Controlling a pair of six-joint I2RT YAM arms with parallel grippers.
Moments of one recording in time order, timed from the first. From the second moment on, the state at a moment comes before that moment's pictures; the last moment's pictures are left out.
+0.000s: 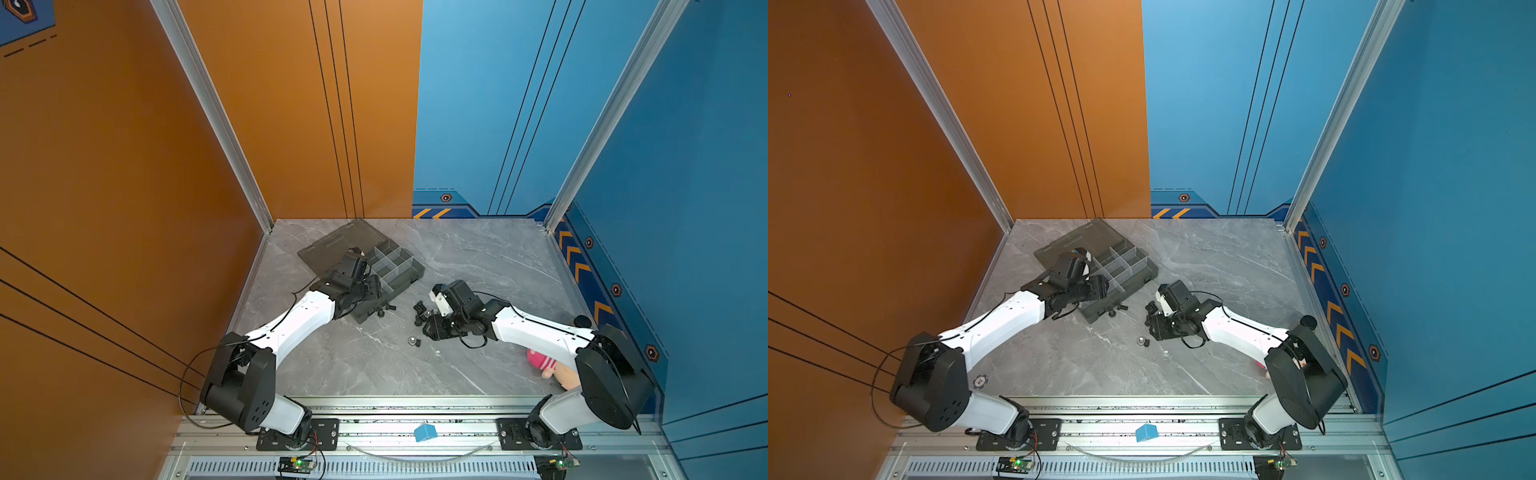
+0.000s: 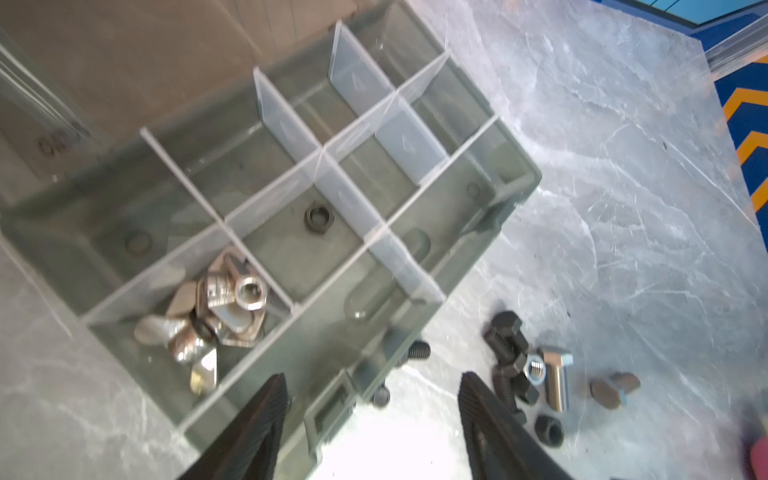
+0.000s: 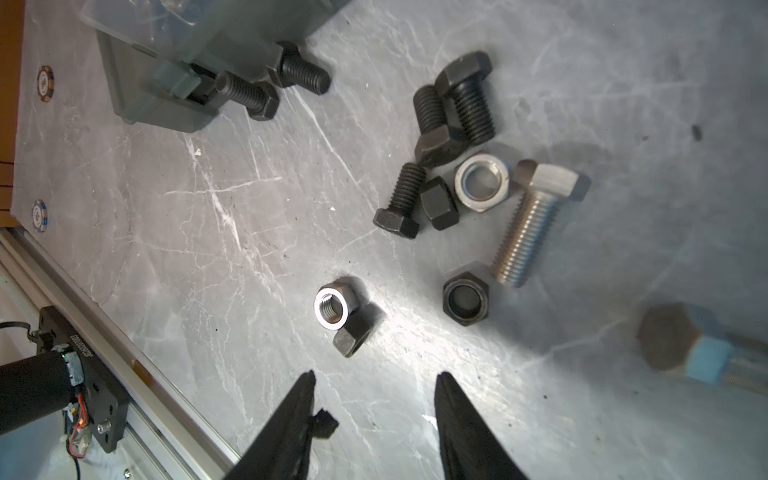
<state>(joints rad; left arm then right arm) -0.44 1.45 0.98 -0.37 -0.03 -0.52 0.69 1.52 0.88 -0.39 -0.24 0.49</state>
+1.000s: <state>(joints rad) -0.47 1.31 0.80 -0.37 -0.03 -0.60 0.80 1.68 0.91 -0.35 -0.18 0.64</state>
